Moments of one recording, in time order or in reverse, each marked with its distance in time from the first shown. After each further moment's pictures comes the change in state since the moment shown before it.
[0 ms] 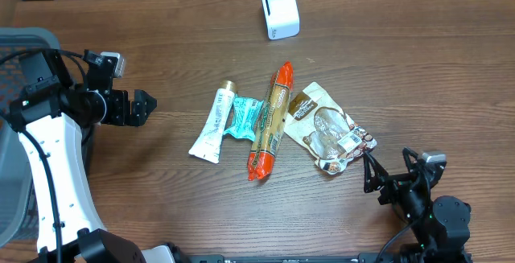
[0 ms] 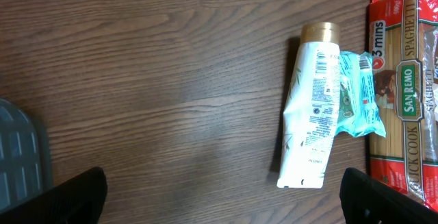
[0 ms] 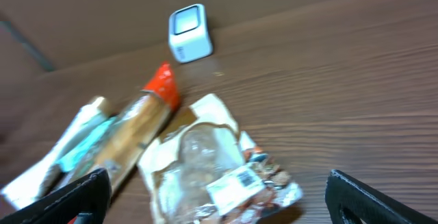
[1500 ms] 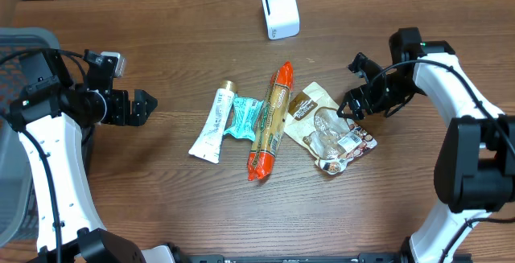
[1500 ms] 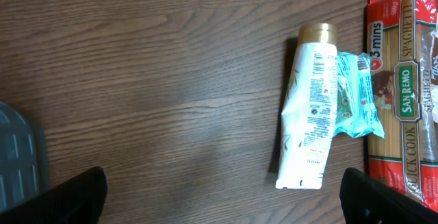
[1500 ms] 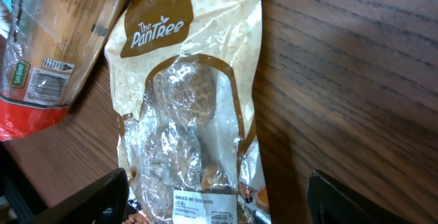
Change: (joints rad) left arm 0.000 0.002 -0.001 0.003 0.007 0.000; right arm -0.047 1.963 1.312 -0.679 -0.311 -0.760
